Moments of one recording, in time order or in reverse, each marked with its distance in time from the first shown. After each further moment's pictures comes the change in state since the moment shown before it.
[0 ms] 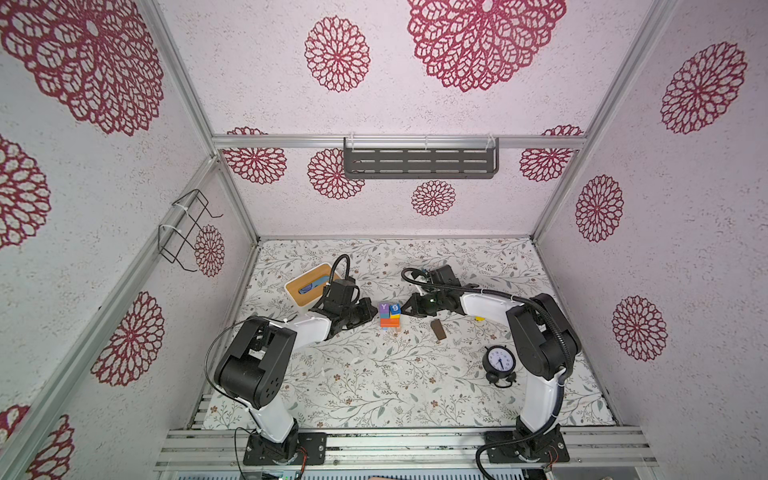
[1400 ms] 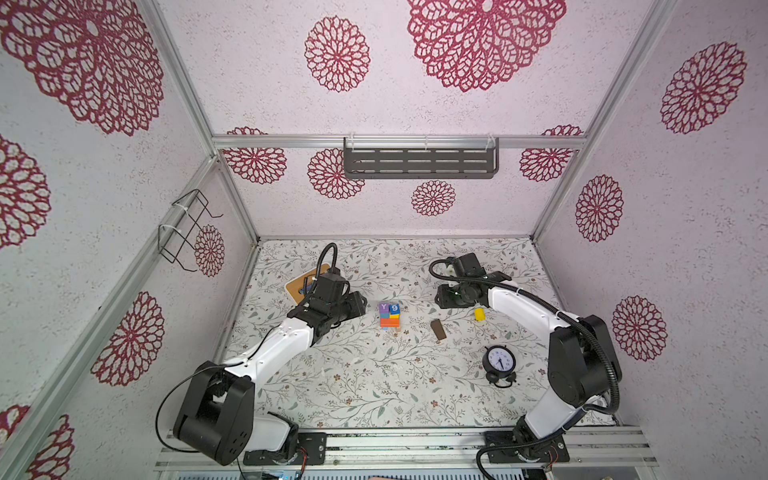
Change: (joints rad) left arm -0.010 -0.352 0.013 -0.350 -0.262 0.114; right arm -0.110 -0.251 0.027 -0.429 0.559 -0.139
